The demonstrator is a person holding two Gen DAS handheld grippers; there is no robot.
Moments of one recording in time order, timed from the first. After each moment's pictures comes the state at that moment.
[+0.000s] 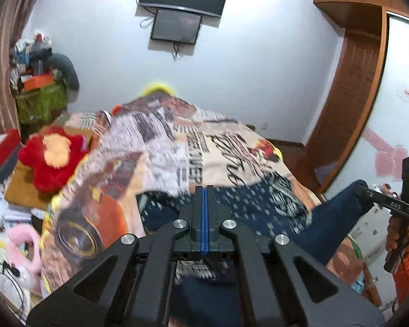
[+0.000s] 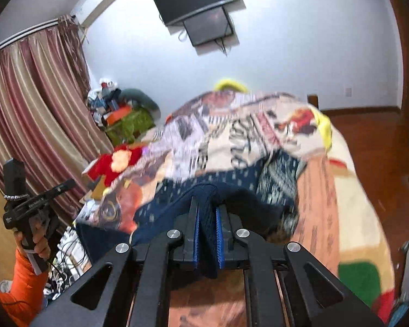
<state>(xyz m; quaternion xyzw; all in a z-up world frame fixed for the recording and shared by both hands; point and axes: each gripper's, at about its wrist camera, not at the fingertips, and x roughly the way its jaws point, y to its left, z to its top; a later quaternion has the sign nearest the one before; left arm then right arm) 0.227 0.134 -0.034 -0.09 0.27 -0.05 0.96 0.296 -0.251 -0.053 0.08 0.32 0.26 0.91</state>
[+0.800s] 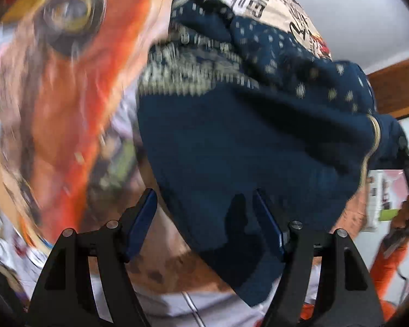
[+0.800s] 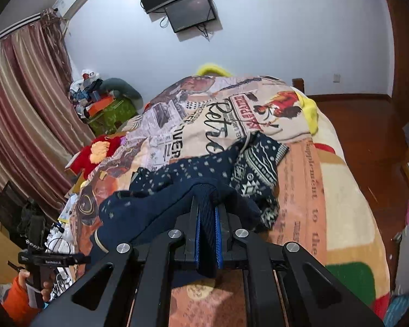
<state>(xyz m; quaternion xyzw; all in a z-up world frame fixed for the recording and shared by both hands) 0.171 0.138 -0.244 -0.28 0.59 -0.02 0.76 0.314 -0.271 -0.103 0.09 0.37 0.23 0.89</state>
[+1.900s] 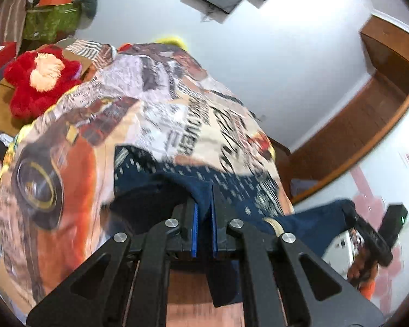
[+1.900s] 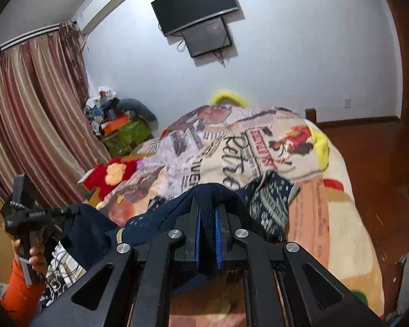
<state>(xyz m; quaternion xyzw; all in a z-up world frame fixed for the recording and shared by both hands) 0.280 0.169 -0.080 -0.28 0.36 -0.05 0.89 0.338 -0.264 -0.049 0.09 0.30 0.26 0.91</state>
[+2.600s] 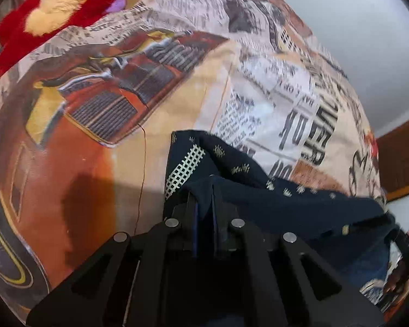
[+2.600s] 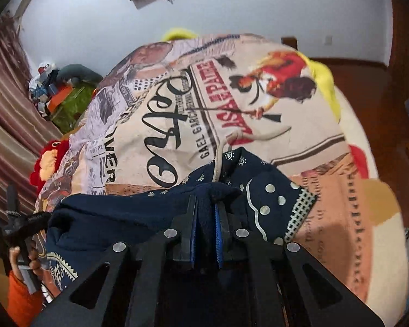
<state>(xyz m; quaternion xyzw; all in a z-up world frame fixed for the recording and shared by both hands) 0.437 0.218 -0.266 -0.25 0.50 0.09 0.82 0.556 -0.229 -0.213 0.10 0.48 0.18 0.85</state>
